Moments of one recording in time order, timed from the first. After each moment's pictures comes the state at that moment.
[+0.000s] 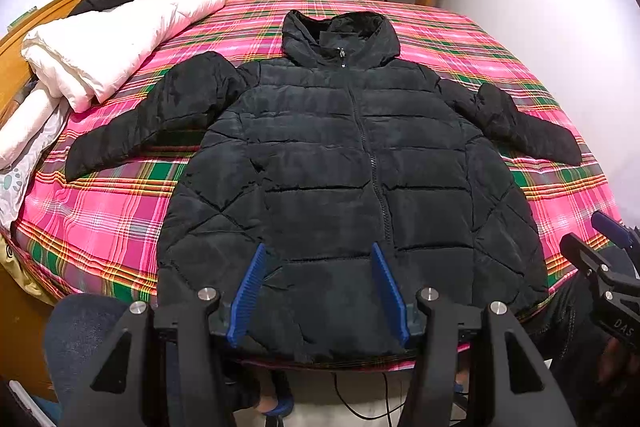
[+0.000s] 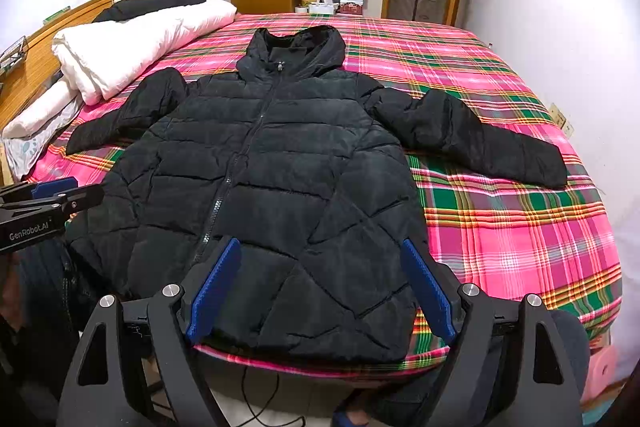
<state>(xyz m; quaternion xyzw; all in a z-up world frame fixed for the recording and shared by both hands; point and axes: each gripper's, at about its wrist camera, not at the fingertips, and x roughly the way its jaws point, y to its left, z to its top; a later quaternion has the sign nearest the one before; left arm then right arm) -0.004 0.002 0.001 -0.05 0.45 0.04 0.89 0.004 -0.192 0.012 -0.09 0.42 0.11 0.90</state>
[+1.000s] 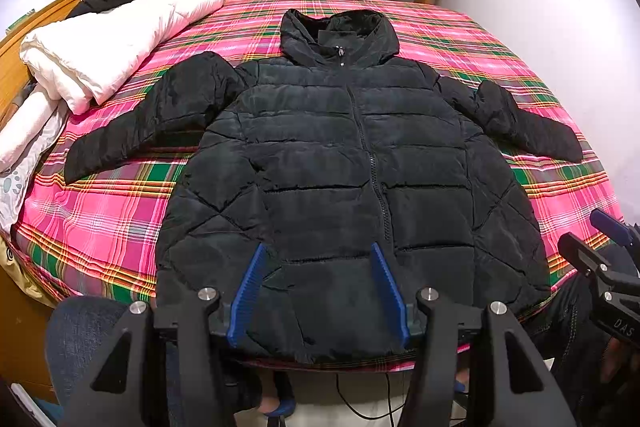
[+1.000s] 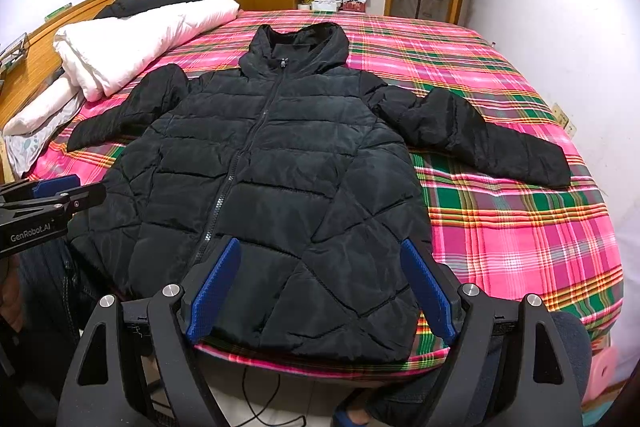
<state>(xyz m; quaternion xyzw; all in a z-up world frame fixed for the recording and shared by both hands) -0.005 0.000 0.001 -0.05 0.45 0.04 0.89 0.005 -0.188 0.011 -0.09 0.42 0.11 0.90</state>
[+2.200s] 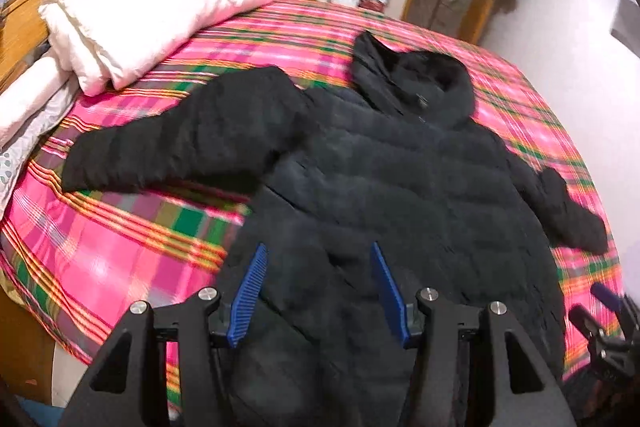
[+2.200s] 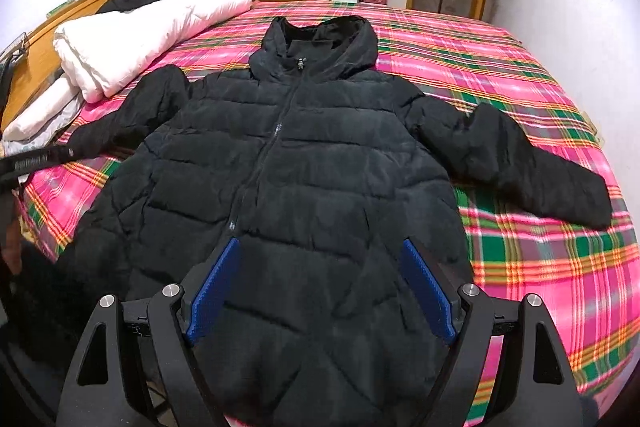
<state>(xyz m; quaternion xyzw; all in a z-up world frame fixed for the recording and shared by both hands) 0.093 0.120 -0.012 -0.13 0.43 0.09 0.89 0.103 -0.150 -0.010 -0.09 0.44 0.15 0.88</state>
